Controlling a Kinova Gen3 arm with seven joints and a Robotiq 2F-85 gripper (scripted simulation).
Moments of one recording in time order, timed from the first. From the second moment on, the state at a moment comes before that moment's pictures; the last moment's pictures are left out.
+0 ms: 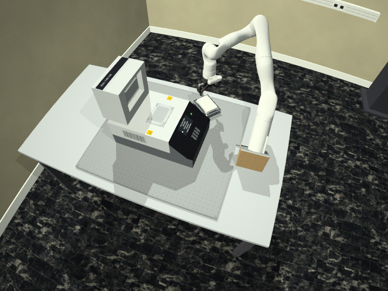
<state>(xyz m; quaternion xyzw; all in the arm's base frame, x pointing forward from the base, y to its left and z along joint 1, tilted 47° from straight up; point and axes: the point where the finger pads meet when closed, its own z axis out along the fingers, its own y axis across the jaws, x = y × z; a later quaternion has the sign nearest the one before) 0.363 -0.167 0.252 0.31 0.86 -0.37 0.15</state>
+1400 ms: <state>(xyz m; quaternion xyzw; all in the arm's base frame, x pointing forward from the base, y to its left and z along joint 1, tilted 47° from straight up) 0.364 -0.202 0.219 0.31 0.86 -0.37 0.15</state>
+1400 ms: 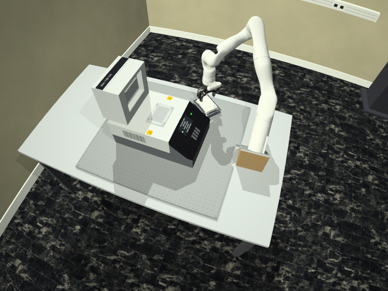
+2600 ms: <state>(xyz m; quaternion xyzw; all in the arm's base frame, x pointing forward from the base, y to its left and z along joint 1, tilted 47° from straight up) 0.366 -0.218 0.204 0.31 0.86 -0.37 0.15</state>
